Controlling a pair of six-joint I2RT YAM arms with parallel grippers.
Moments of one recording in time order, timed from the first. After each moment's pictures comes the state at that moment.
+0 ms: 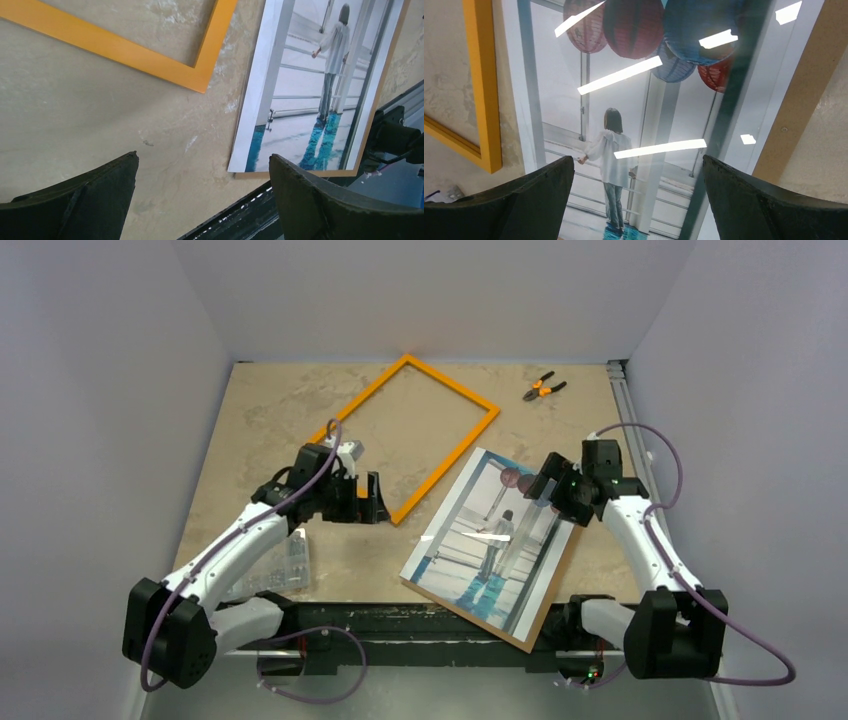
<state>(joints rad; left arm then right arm) -0.40 1.11 0.80 -0.55 0.32 -0.39 0.01 1.14 0.80 -0.64 -0.17 0.54</state>
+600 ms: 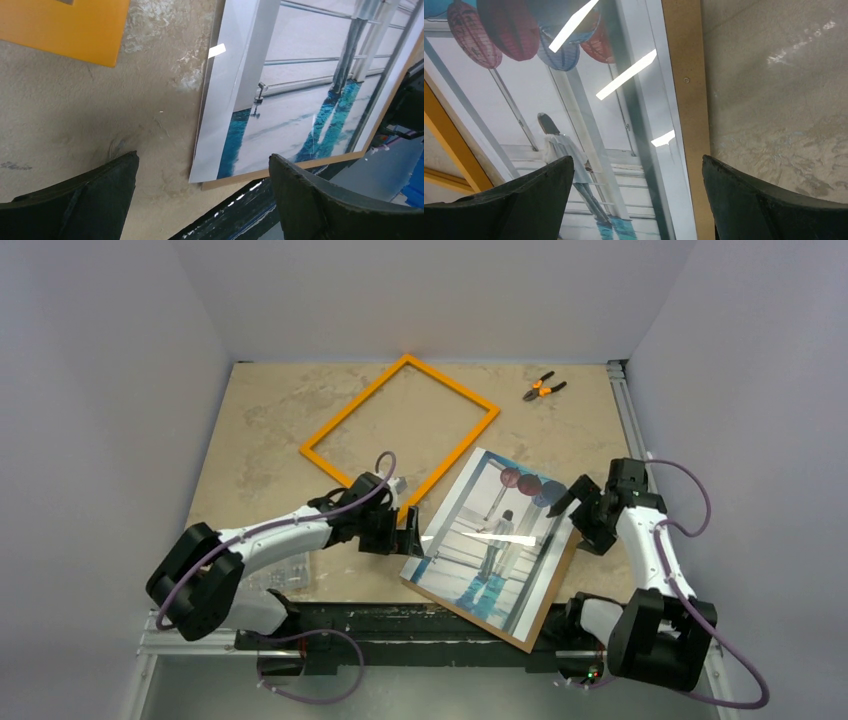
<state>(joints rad) -0.71 1.34 0.67 -0.30 0.31 -0.63 -0.23 1.12 0.71 -0.79 -0.17 0.59</state>
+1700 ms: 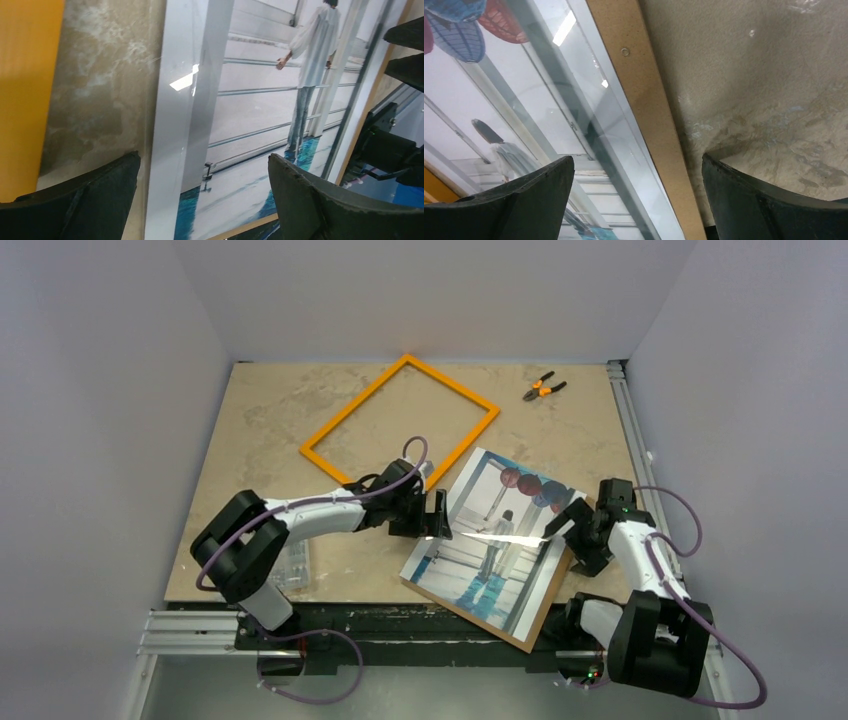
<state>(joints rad) -0.79 1.61 0.86 -0.17 0.23 -0.70 -0.21 1.08 0.54 -0.75 -0.12 0.68</state>
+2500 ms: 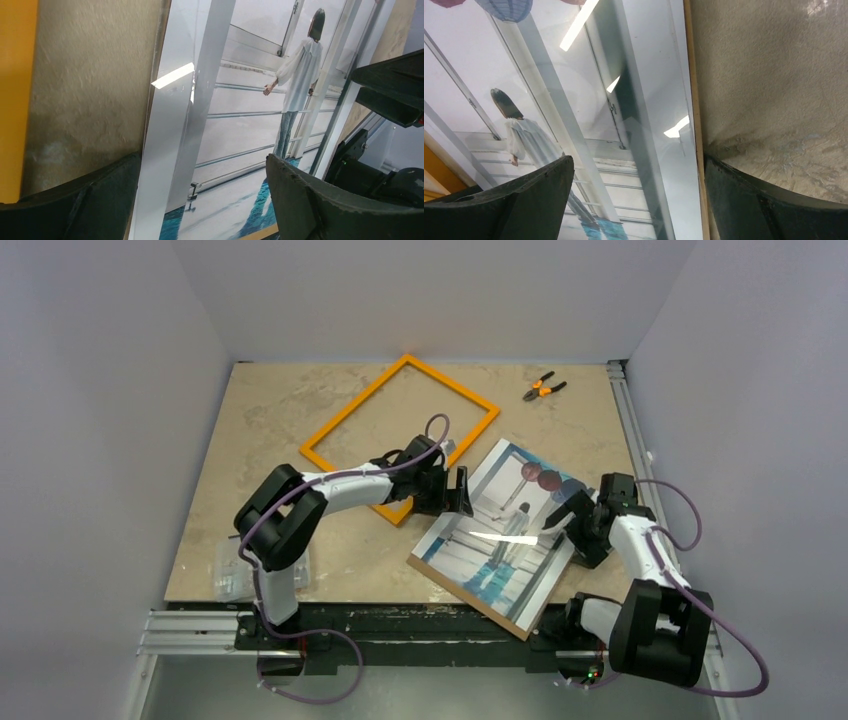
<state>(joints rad) -0.77 1.85 1.12 -0.15 0.33 -0.71 -0.22 1.12 0.56 -0.68 -0.17 0.69</state>
